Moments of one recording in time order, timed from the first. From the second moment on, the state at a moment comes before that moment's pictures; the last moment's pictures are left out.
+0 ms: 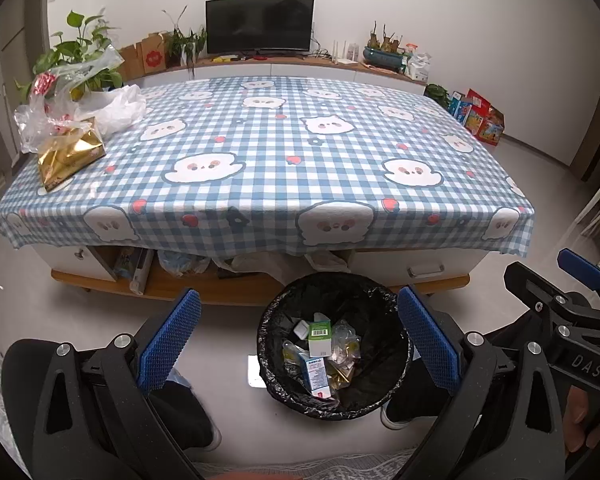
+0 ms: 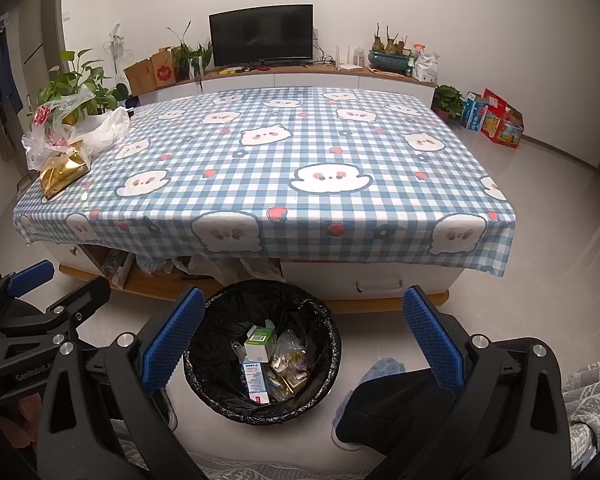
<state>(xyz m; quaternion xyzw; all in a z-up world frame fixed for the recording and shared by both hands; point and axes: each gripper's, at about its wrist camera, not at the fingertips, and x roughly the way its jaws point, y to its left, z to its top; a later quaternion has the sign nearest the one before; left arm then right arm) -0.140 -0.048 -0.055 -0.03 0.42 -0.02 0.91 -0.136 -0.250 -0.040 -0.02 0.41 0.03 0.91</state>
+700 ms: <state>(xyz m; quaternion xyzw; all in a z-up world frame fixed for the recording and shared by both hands) -0.141 -0.054 -0.058 -0.01 0.42 -0.02 0.91 -0.135 -0.249 -0.042 -0.02 0.41 0.03 0.91</state>
